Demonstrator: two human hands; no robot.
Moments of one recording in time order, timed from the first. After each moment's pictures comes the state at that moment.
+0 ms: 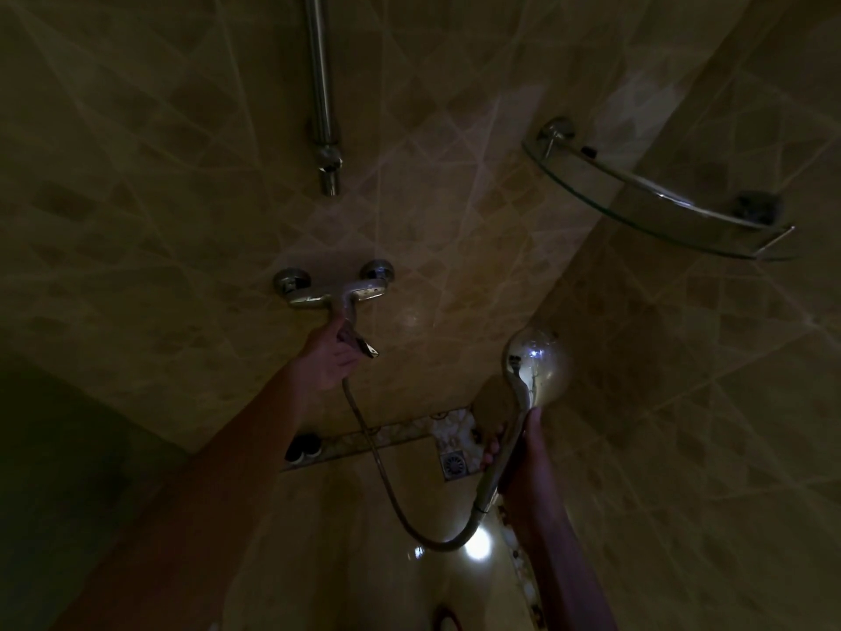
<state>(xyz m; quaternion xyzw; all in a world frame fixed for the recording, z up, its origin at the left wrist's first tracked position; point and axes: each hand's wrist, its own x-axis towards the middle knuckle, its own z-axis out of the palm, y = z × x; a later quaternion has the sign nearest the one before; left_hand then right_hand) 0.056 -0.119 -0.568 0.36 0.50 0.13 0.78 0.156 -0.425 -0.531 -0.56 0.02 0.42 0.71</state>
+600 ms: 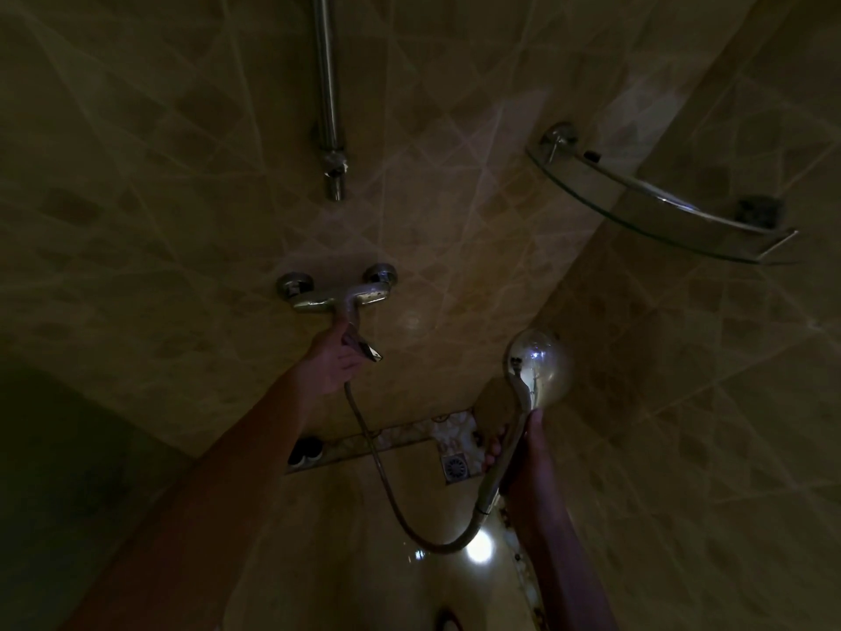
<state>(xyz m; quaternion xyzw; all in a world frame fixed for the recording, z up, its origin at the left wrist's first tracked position) 0.057 -0.117 -0.569 0.37 0.50 0.11 0.78 0.152 -0.421 -0.527 -0.57 0.00 0.42 0.70</state>
